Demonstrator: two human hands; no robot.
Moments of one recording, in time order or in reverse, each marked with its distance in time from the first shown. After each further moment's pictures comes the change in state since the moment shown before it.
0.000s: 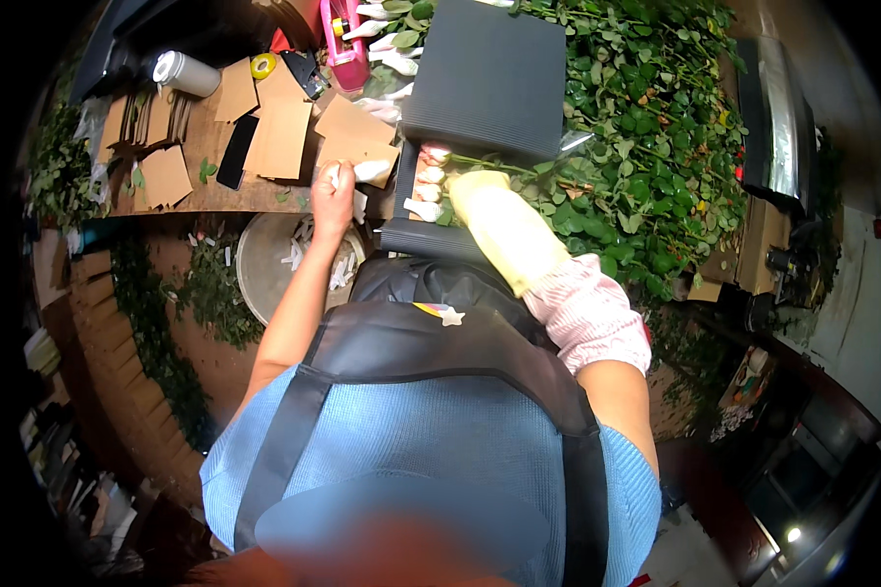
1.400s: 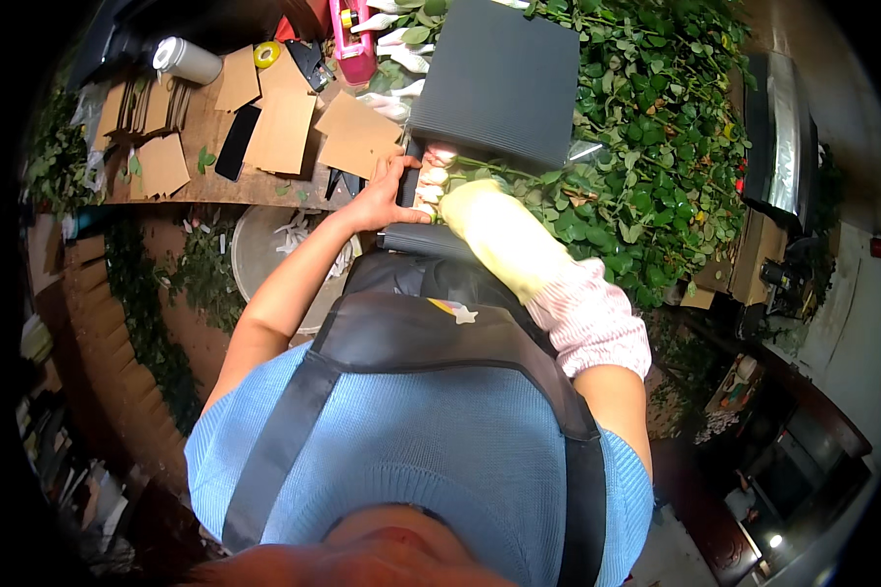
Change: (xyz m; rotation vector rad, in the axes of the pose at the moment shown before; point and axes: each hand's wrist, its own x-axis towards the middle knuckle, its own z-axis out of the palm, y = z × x) left_hand 0.013 -0.013 0.025 0.412 -0.737 0.182; right_hand -0.004 -0.016 -0.024 -0.147 -0.261 -0.175
